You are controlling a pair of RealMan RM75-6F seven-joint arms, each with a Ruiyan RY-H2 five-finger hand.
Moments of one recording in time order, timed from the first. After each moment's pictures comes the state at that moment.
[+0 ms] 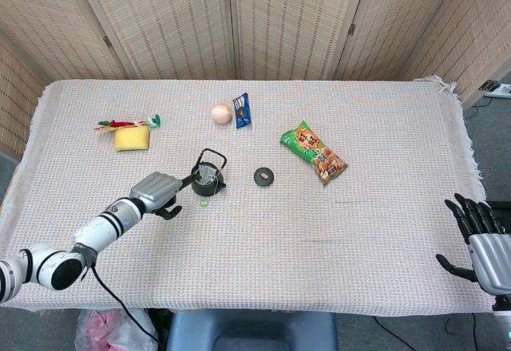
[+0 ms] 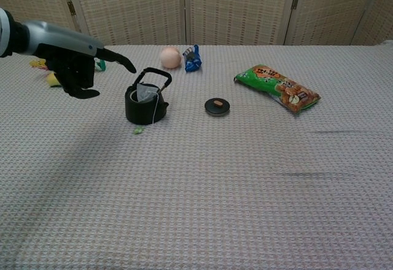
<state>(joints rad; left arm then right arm) -1.07 -1.07 -0.07 -1.69 0.92 0.49 0.12 0.04 -1.00 0.02 -1.66 -1.55 1.48 0.06</state>
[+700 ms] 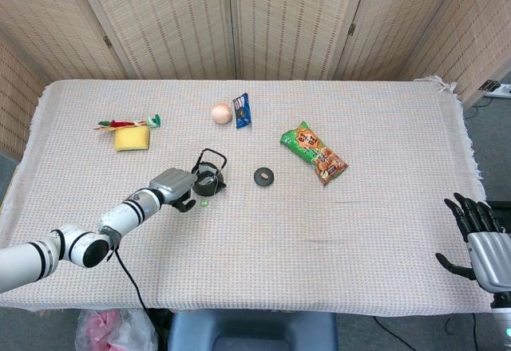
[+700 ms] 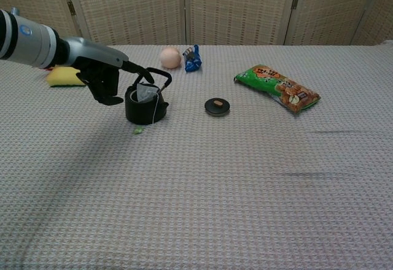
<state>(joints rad) -1.15 -1.23 -0.07 -1.48 0.90 0.38 0.04 0.05 -1.00 0.02 -1.67 -1.53 1.46 0.05</state>
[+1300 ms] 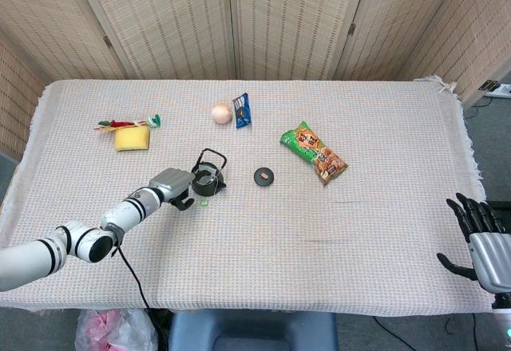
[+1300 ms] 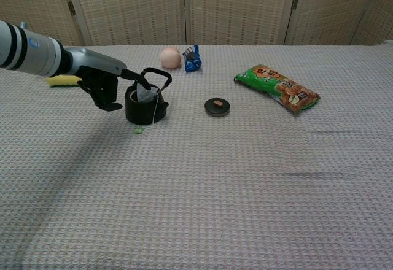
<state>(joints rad) -1.13 -1.30 -0.07 -1.36 0.96 0.35 -0.03 0.05 -1.00 0.02 -1.67 -1.52 1.46 0.05</state>
